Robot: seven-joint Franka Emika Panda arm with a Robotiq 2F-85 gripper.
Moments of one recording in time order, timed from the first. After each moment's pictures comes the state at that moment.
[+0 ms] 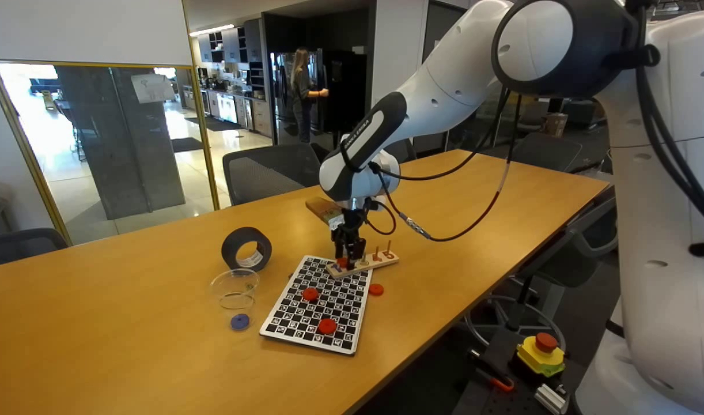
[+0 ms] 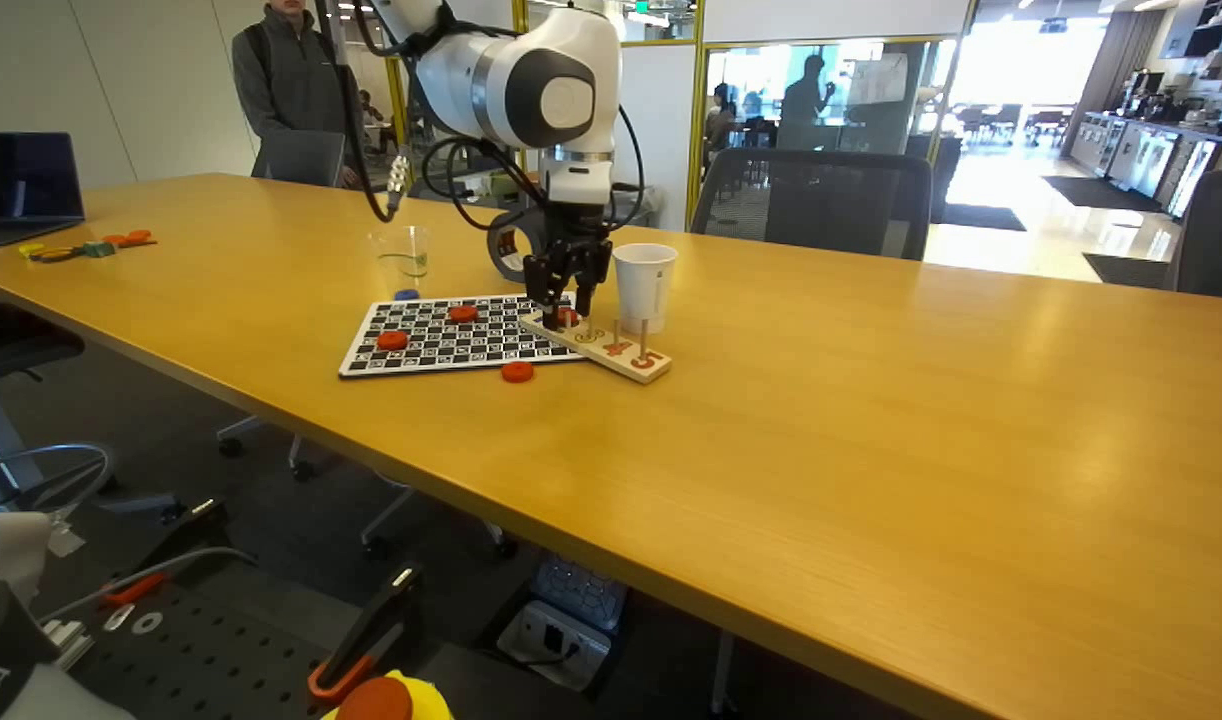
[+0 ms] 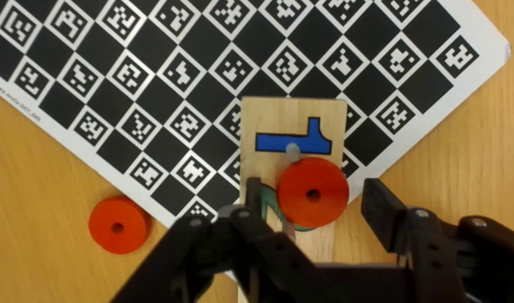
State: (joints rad) arm -0.02 0.38 -0.12 -2.05 0.19 2.42 1.57
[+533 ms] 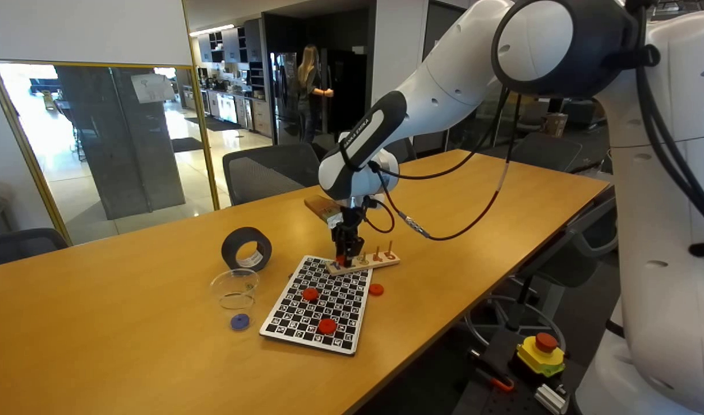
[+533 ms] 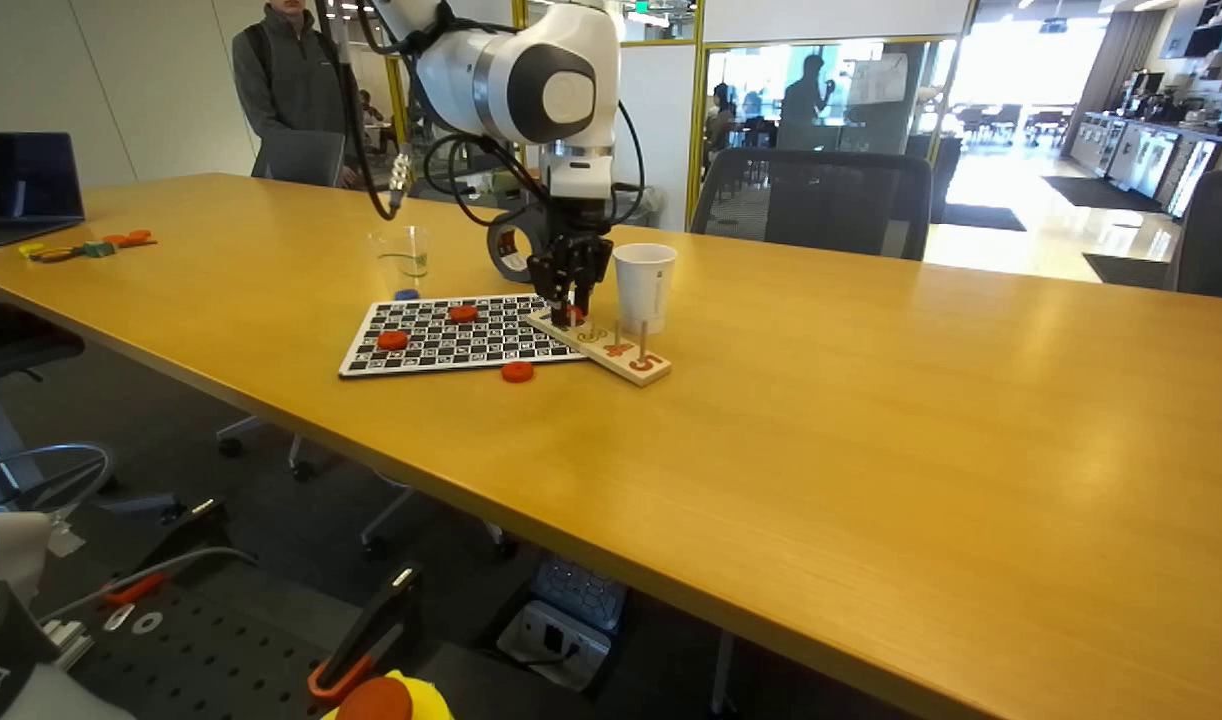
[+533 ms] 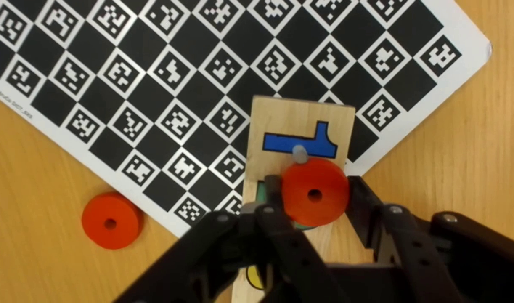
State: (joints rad) arm -0.02 0.38 -0.12 -2.04 0.17 2.42 1.59
